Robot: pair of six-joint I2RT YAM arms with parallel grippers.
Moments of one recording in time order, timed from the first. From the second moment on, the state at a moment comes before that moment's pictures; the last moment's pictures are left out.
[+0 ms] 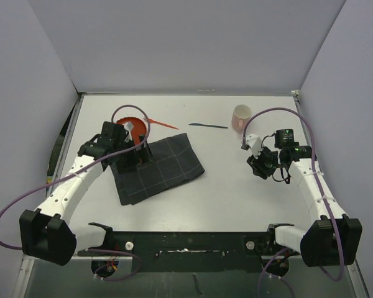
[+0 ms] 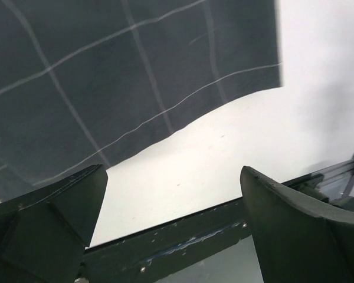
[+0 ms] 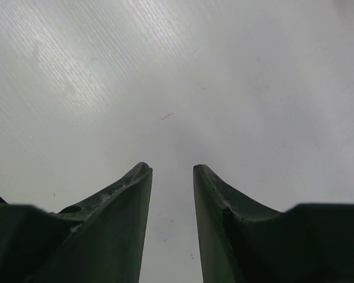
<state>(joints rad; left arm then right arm) -0.28 1.23 0.99 -0.78 0.27 -0.59 0.03 1.18 0.95 -0.90 -0.38 -0.87</state>
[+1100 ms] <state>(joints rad) -0.33 1.20 1.26 -0.82 0.21 -0.52 0.37 1.96 1.51 -0.67 -0.58 -0.43</state>
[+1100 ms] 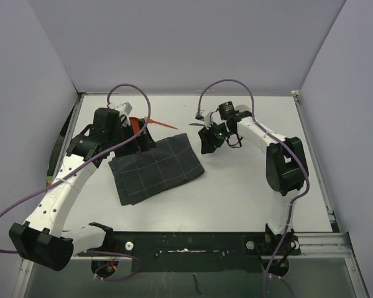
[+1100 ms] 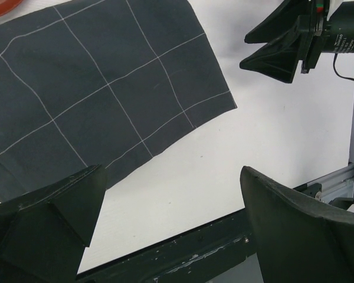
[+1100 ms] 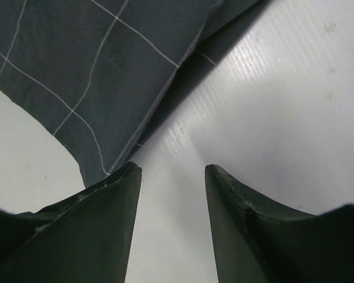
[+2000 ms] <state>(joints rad) -0.34 1.05 1.08 -0.80 0.21 -0.59 0.49 2.03 1.51 -0.67 -0.56 -0.44</state>
